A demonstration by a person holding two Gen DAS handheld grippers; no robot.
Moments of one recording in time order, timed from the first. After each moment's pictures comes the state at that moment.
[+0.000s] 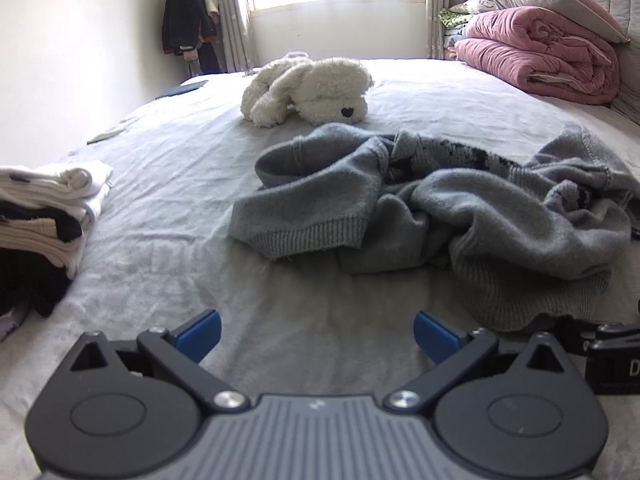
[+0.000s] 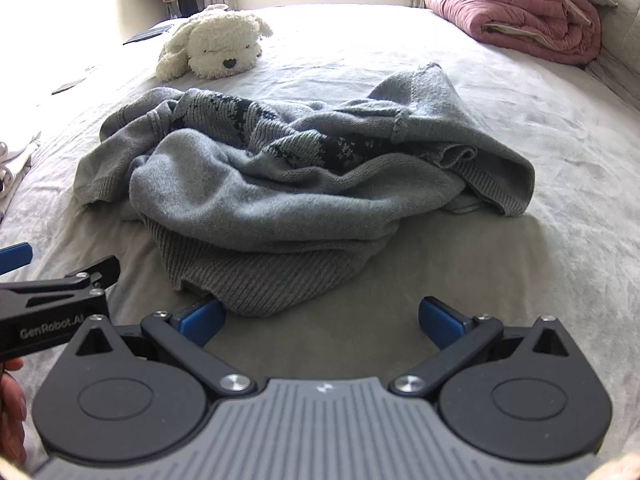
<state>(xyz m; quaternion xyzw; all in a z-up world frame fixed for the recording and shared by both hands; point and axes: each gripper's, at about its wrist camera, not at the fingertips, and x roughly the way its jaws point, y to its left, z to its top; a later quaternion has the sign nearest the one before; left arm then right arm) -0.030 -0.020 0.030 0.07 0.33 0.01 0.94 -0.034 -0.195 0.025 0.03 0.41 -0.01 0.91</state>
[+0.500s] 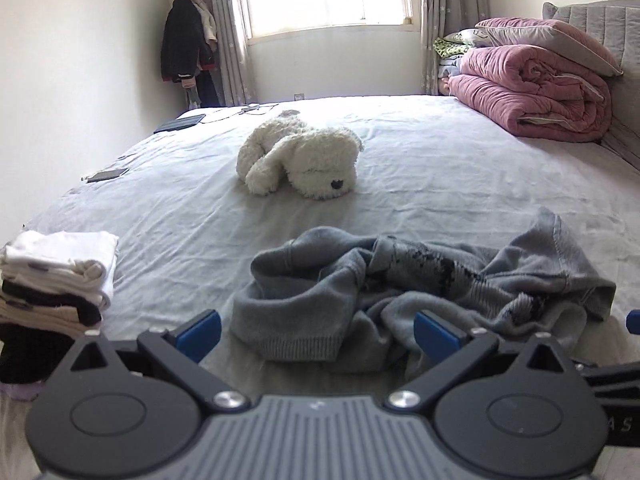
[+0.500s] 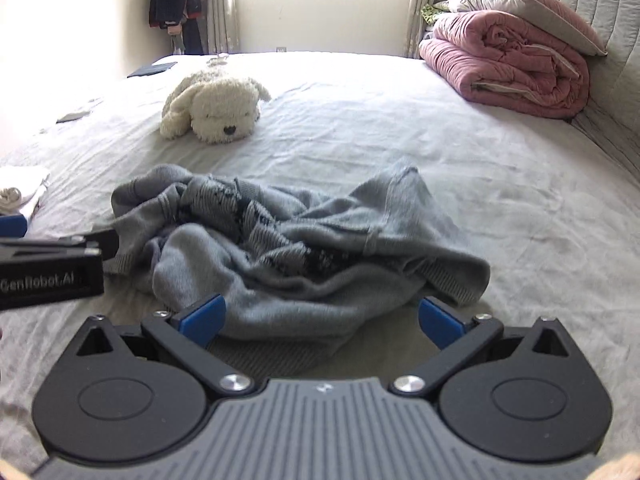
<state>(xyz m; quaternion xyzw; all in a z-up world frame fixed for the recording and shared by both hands) -0.011 -0.043 0.113 0.06 0.30 0.01 0.95 -0.031 -0.206 0.088 0.01 0.34 -0.01 0.94</state>
